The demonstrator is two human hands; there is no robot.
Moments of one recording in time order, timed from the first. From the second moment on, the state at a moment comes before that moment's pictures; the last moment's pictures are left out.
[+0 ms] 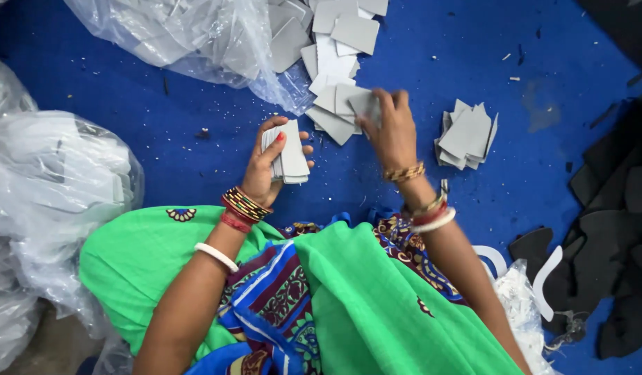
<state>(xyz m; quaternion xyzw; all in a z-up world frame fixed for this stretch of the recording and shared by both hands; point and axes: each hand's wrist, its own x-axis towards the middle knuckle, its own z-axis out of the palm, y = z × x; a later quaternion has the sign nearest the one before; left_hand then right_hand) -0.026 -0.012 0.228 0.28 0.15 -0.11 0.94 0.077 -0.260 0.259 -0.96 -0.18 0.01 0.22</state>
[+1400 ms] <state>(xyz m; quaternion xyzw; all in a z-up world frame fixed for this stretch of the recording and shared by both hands) -0.027 -0.020 0.230 0.32 0.14 -0.14 0.93 0.038 -0.371 0.261 -0.96 0.01 -0.24 0.15</state>
